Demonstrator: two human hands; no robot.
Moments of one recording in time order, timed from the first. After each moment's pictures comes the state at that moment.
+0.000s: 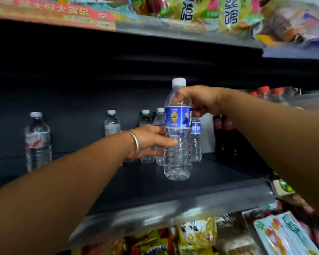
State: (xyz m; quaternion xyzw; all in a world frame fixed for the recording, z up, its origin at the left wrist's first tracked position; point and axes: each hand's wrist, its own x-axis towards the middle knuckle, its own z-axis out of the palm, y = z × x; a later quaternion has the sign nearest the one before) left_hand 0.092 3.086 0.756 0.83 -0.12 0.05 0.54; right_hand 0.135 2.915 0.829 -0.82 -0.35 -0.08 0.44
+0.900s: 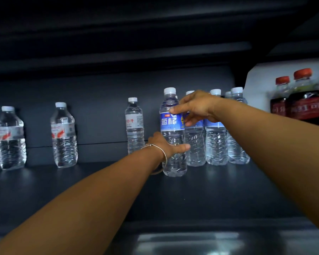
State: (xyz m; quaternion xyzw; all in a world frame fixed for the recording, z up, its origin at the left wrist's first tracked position) left_hand 0.215 3.135 0.701 0.87 0.13 0.30 0.37; right_hand 0.269 3.010 0.793 -0.77 -0.41 -0.03 0.48
